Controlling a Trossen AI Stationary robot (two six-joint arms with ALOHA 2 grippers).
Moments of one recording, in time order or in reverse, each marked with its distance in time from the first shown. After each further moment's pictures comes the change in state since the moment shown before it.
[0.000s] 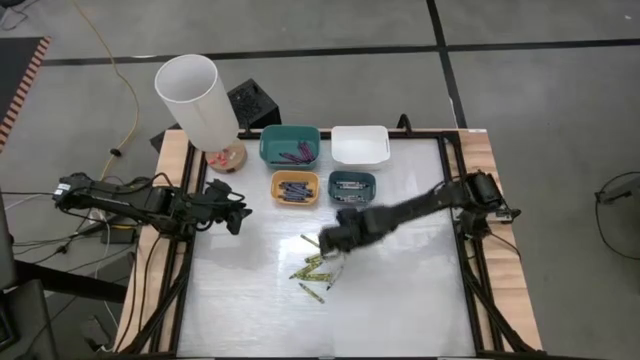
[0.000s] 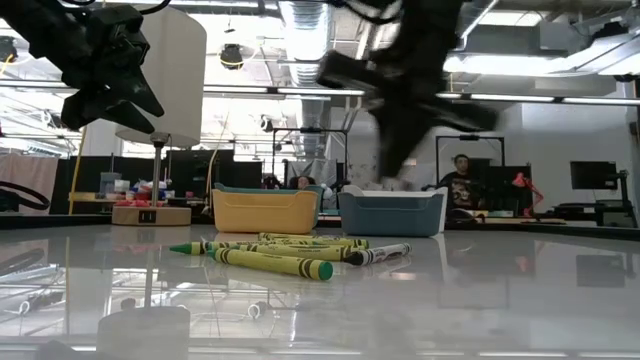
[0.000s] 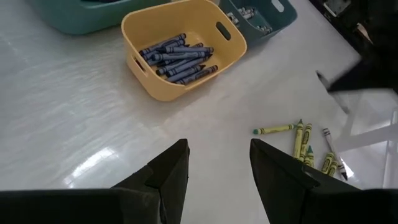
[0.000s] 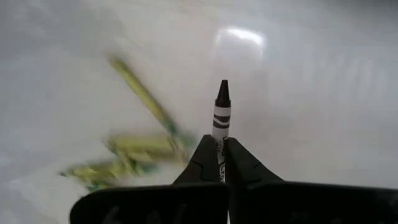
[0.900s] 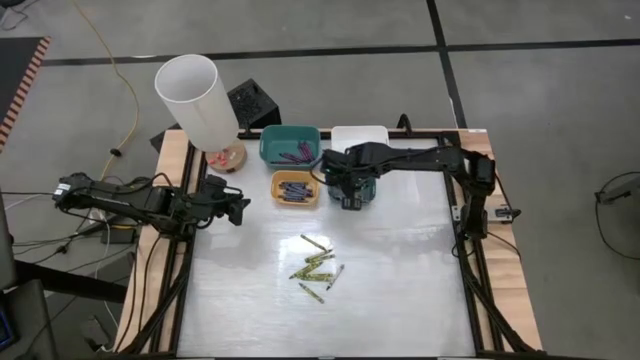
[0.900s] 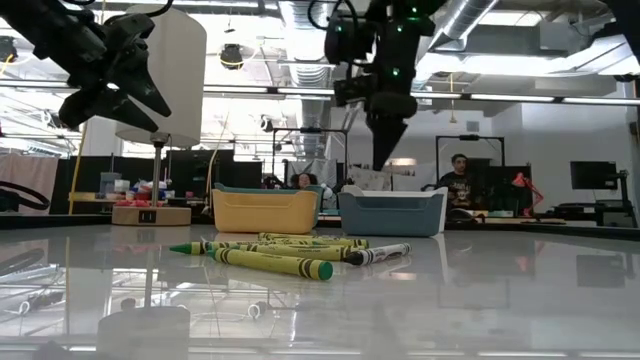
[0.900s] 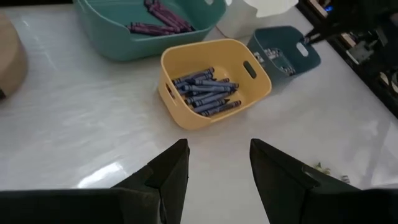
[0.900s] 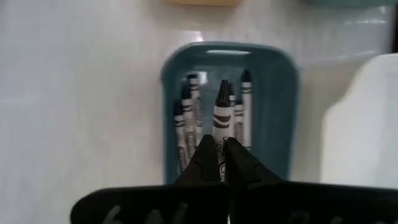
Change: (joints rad) left arm 0.000 0.000 0.000 0.000 -0.165 -0.074; right arm -0.427 0.001 0.148 -0.193 -0.035 -1.680
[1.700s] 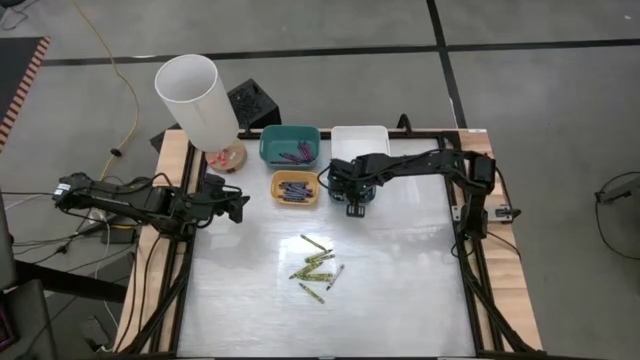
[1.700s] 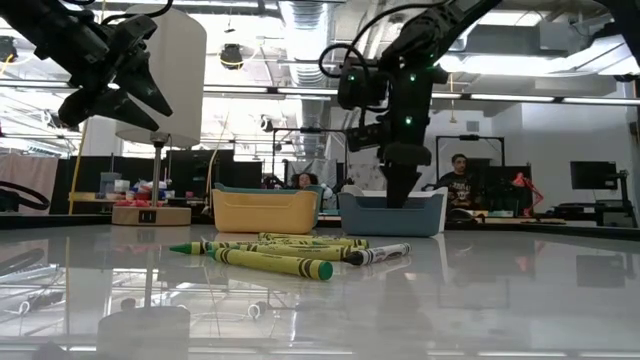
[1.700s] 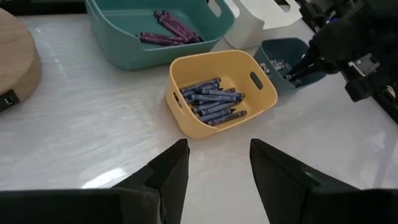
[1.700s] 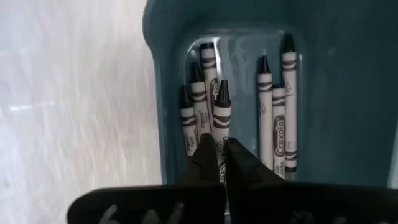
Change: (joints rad) left arm 0.000 0.000 0.000 0.000 -0.047 -0.014; right arm -0.032 0.000 -0.272 0.263 -0.073 0.028
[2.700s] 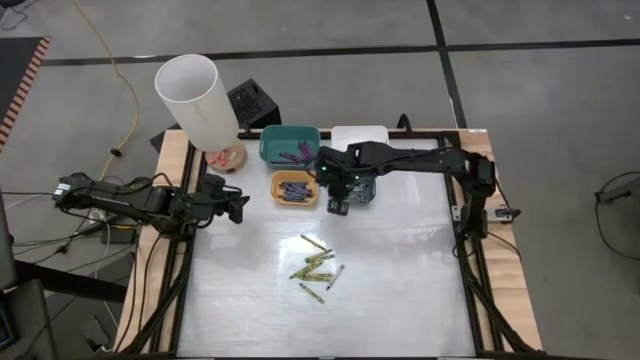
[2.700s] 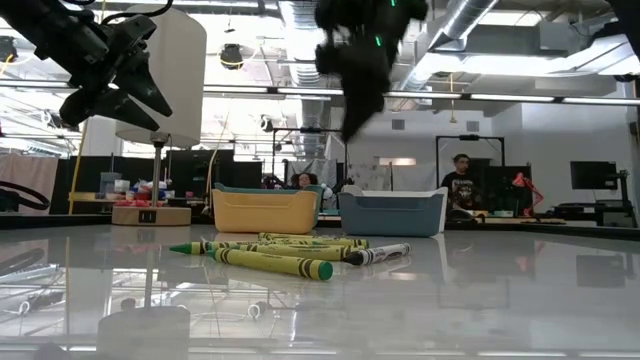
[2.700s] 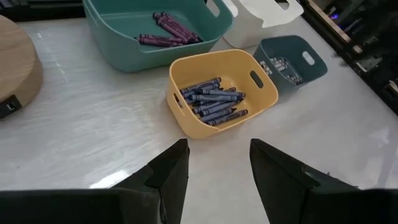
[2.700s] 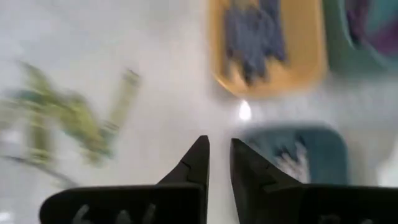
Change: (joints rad) left arm 0.000 0.000 0.000 0.000 0.000 0.029; right arm 0.083 -0.002 0.378 -0.197 -0.116 0.145
